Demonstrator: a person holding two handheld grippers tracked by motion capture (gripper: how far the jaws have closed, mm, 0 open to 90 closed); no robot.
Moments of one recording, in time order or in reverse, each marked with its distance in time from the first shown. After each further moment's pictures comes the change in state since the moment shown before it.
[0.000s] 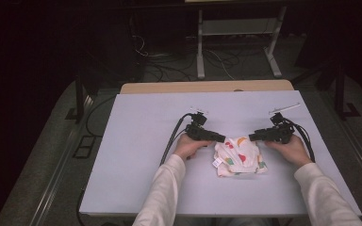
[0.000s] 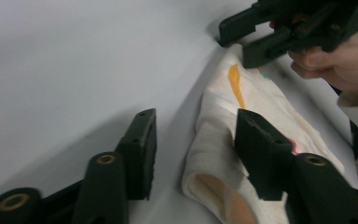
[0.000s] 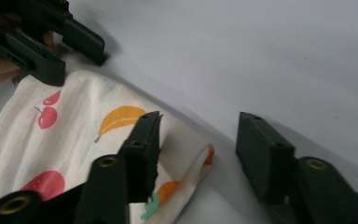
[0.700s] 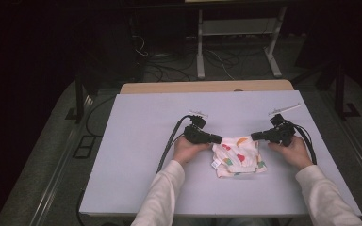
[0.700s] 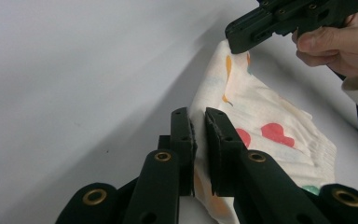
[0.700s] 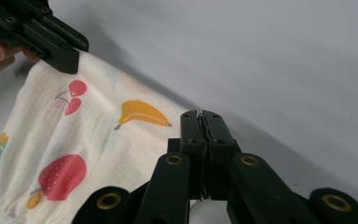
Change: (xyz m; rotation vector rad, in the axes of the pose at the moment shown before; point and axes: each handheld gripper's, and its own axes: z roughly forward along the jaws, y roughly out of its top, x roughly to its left) left arm -0.020 -0.008 -0.016 -0.026 0.056 0.098; right arm 0.017 -0.001 -0.008 0.006 -0.016 -0.054
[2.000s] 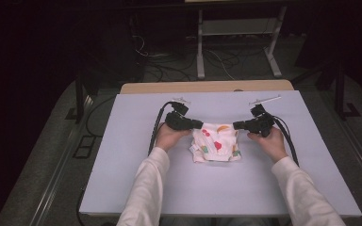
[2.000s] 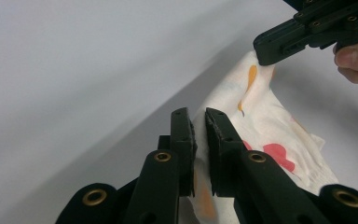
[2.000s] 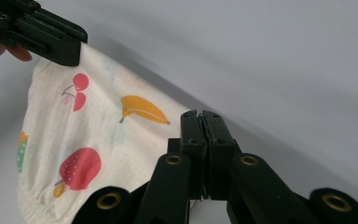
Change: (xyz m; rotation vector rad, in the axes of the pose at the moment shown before) left arm 0.026 0.021 -0.059 -0.033 0.182 0.062; right arm 0.038 0.048 0.033 -0.083 -0.059 0.012
